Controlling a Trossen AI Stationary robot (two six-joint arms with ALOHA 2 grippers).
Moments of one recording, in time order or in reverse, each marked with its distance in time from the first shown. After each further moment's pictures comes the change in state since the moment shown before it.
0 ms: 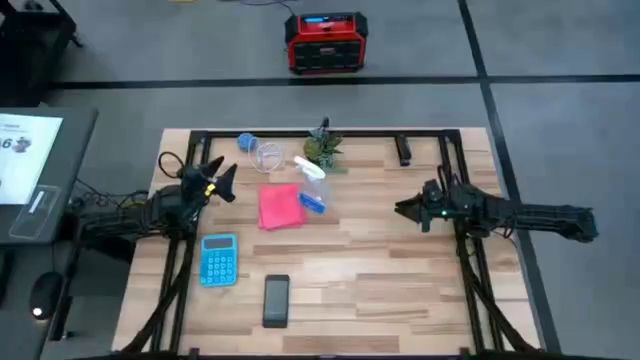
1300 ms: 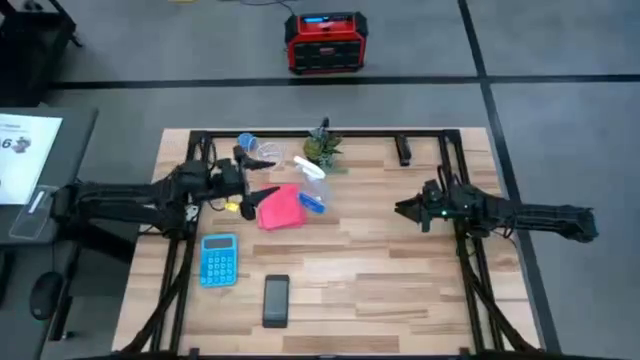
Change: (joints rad) left arm 0.022 0.836 0.617 0.143 0.718 0.490; right arm 0.000 0.000 0.000 0.005 -0.002 0.000
